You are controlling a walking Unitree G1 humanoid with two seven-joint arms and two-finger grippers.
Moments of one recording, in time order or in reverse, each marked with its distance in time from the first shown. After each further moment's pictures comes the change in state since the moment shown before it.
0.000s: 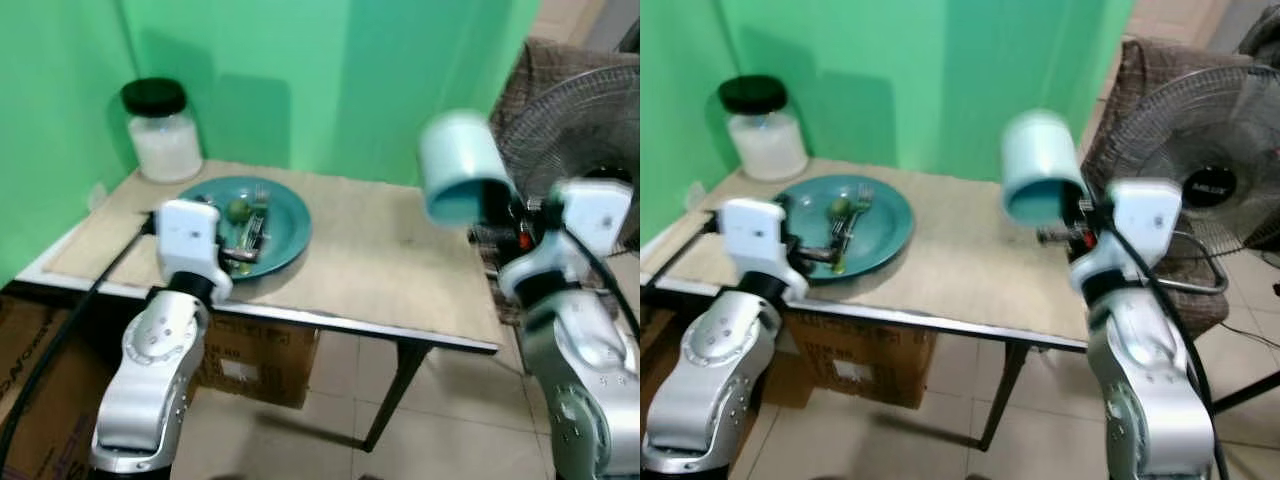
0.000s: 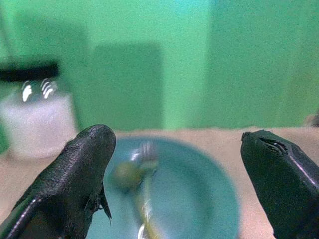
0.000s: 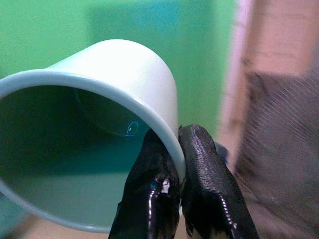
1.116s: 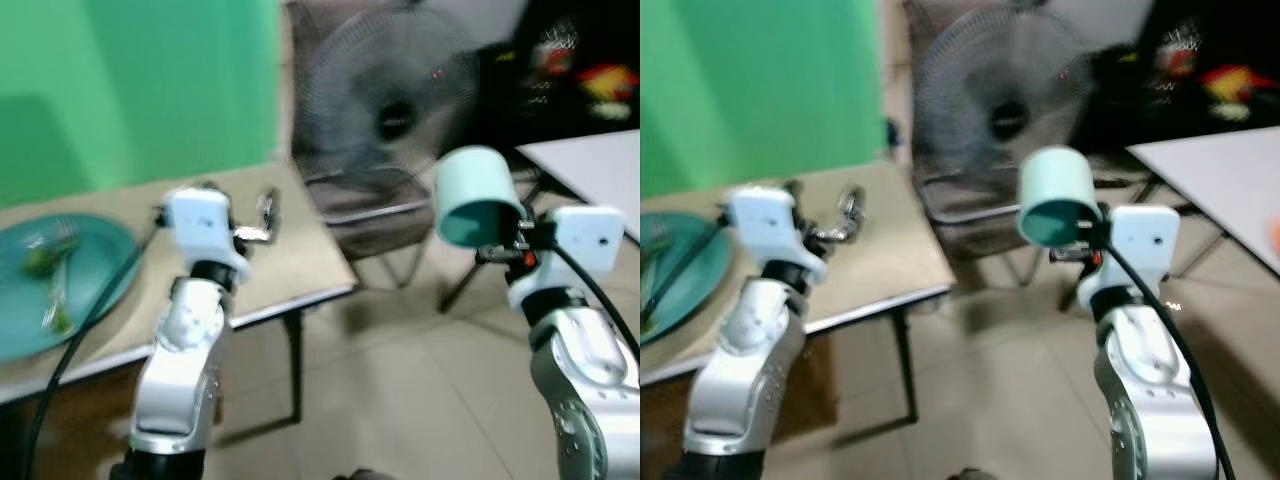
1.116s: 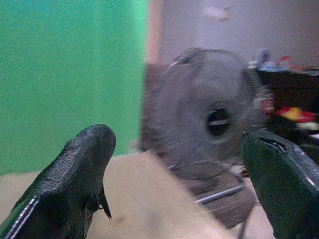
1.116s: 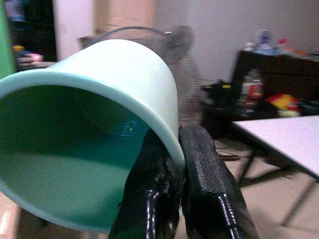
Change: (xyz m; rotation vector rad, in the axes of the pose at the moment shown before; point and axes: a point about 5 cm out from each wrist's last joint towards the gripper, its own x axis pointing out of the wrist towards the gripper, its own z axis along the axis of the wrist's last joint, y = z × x) left arm 0.014 -0.016 0.002 -0.095 -0.092 0.085; right arm -0.010 -0.006 -0.007 -0.090 0.041 -0.070
